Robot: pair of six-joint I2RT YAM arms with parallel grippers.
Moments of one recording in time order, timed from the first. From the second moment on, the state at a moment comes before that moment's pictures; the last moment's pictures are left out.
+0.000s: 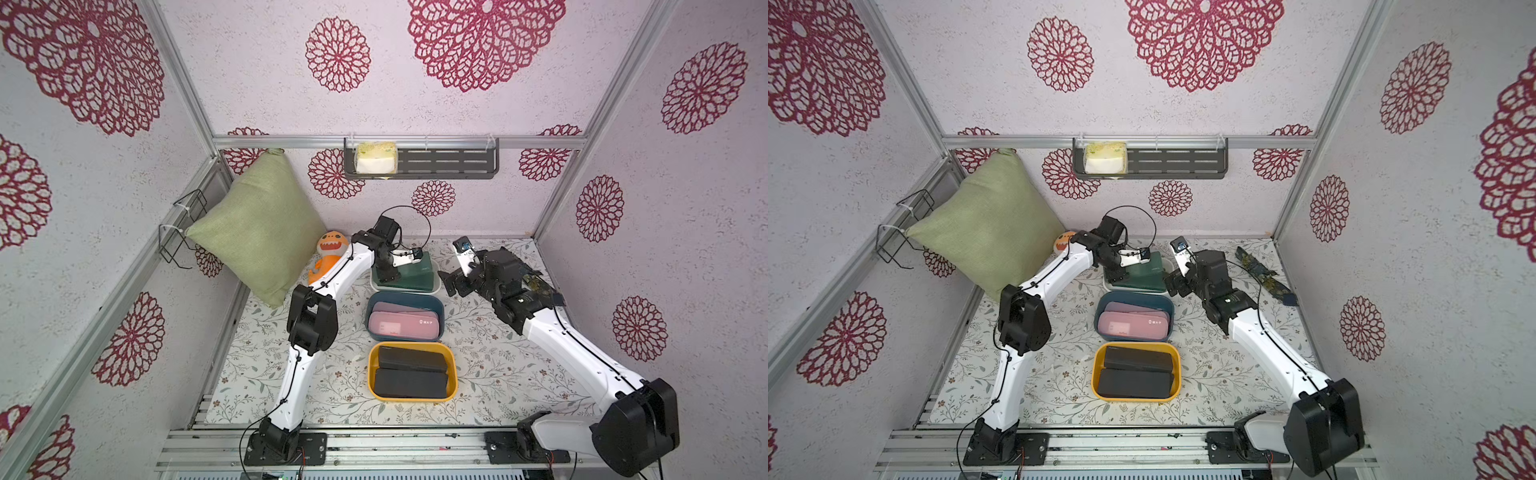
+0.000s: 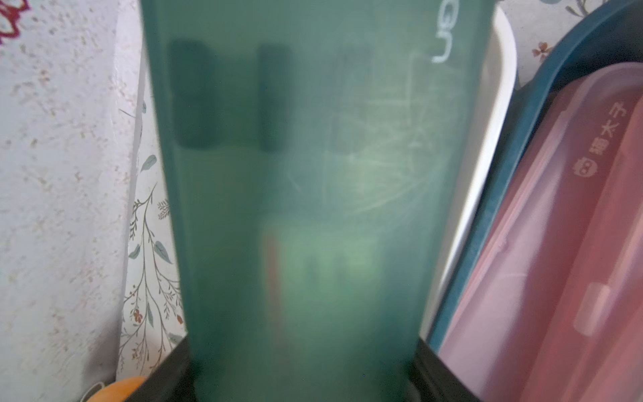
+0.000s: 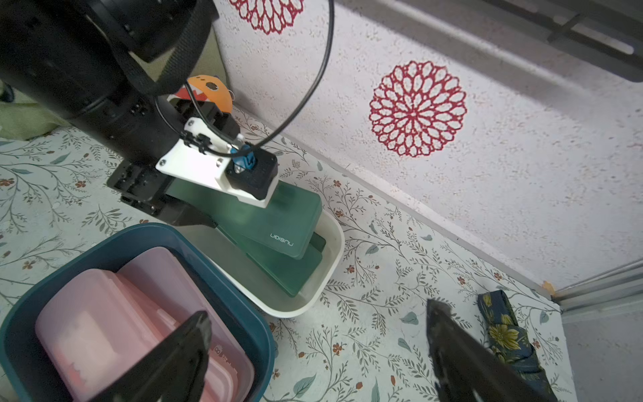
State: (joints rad) left arm -0.49 2.36 2.23 -0.92 0.09 0.93; right arm 0.43 1.29 1.06 -0.17 0.01 -0.24
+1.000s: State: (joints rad) left arm -0.55 2.39 2.10 -0.77 0.02 0.99; right arm 0.41 1.29 1.06 -0.18 0.02 -0.24
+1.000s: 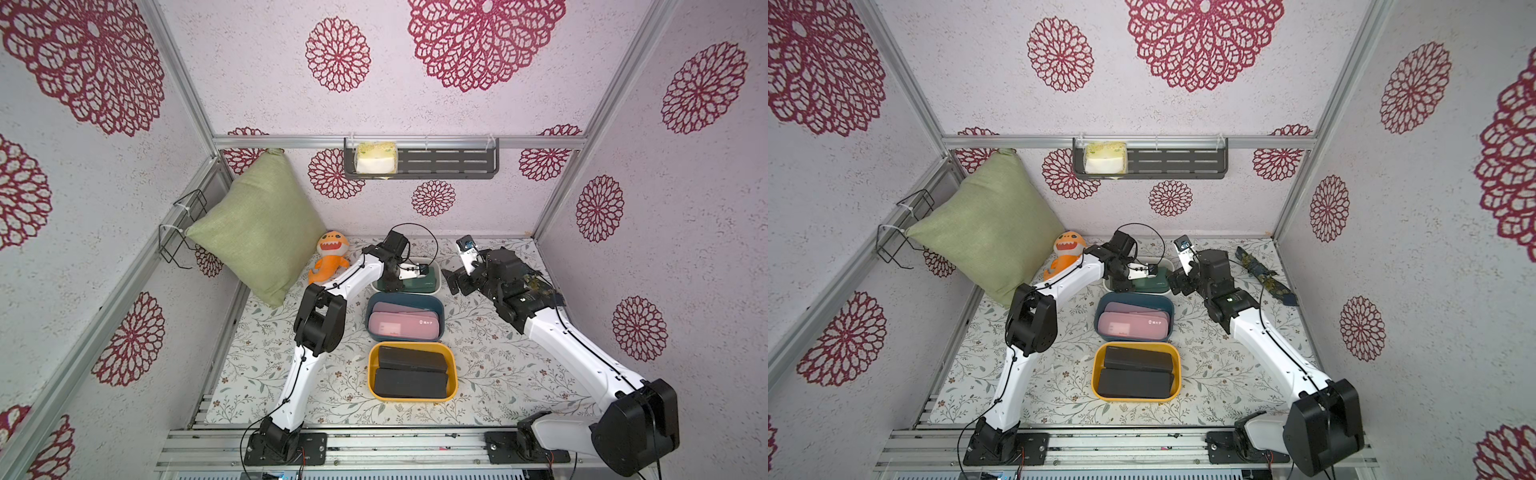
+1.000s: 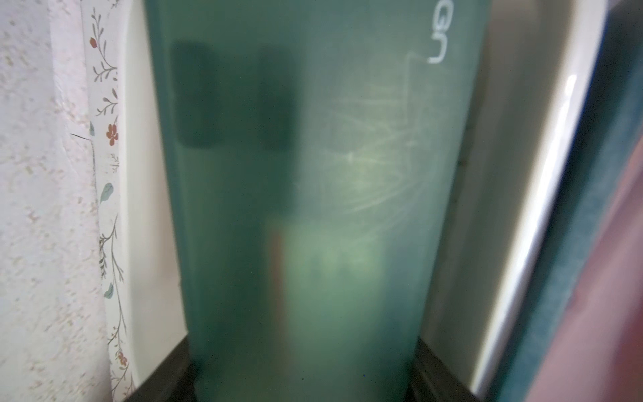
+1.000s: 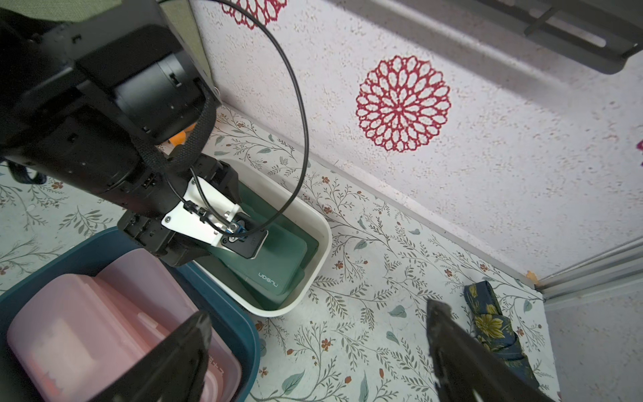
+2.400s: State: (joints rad) left arm -0.58 2.37 2.03 -0.66 -0.16 1.05; right arm 0.40 1.29 1.06 -0.18 0.01 -0.25
